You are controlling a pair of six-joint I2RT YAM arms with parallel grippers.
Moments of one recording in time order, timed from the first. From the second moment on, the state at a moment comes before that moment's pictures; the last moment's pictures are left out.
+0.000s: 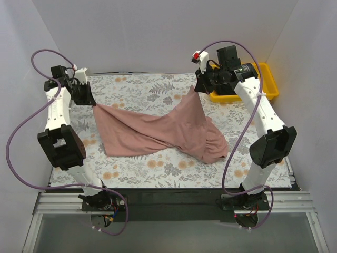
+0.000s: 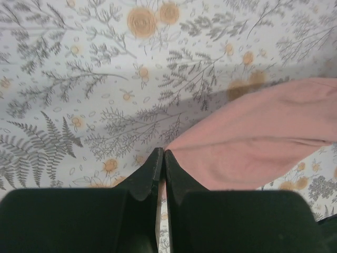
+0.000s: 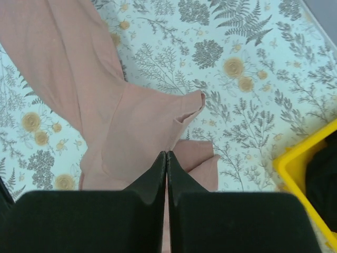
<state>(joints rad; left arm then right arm) 0.31 1.79 1.67 -0.97 0.47 0.31 0.35 1.79 1.94 -0.95 -0.58 -0.43</state>
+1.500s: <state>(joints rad) 0.31 1.79 1.50 -0.97 0.50 0.31 0.37 1.87 1.39 -0.78 -0.56 -0.25</state>
